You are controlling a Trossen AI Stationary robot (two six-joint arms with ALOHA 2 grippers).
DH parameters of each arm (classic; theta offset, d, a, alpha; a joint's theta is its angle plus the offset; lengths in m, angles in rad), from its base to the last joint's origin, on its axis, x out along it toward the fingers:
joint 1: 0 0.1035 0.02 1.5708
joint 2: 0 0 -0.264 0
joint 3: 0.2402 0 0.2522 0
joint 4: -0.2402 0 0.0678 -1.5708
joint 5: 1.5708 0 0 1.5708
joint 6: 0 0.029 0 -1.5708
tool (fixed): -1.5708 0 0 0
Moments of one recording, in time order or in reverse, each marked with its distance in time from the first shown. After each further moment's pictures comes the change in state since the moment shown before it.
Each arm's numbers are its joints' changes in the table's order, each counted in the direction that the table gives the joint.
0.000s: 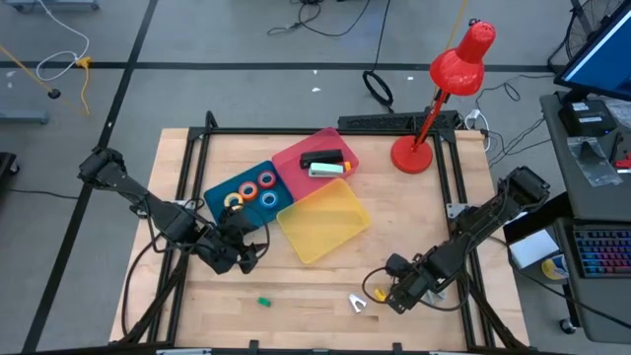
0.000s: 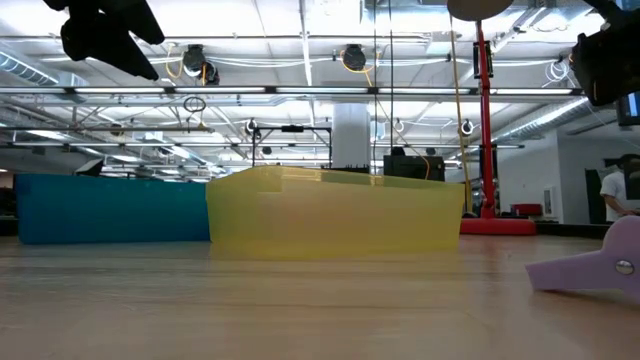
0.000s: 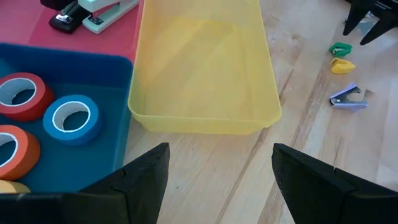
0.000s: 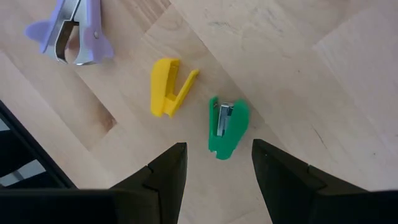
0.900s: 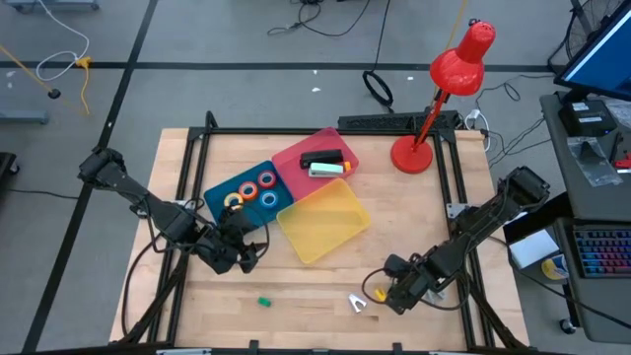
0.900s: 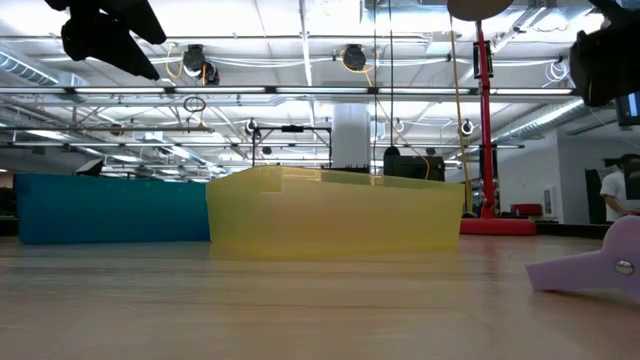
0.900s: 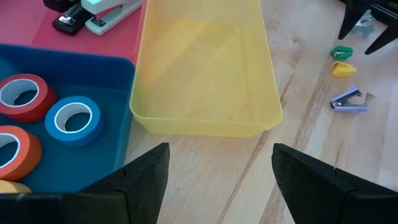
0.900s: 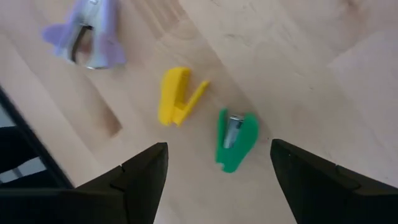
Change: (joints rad) left arm 0.000 0.000 0.000 0.000 0.010 -0.007; right arm 0.001 0.001 -0.023 0.058 -0.029 -0.052
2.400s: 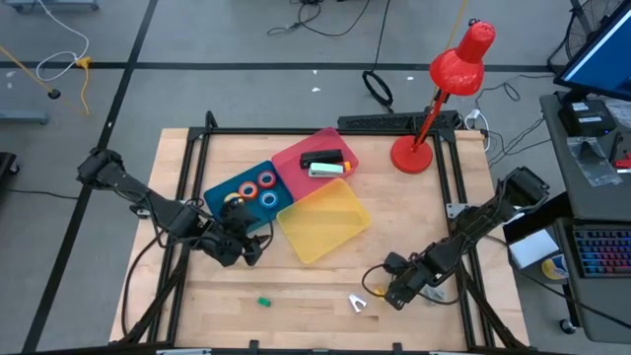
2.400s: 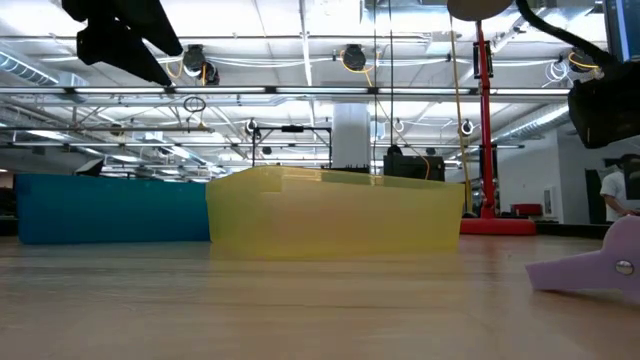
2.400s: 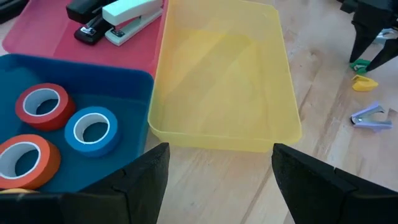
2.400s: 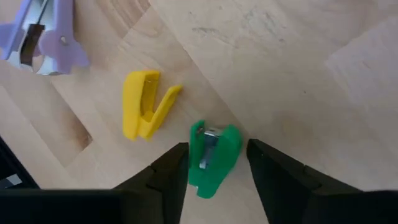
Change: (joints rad) left arm 0.061 0.000 0.000 -0.001 0.016 0.029; right arm -0.017 -0.023 -0.177 0.110 0.027 0.003
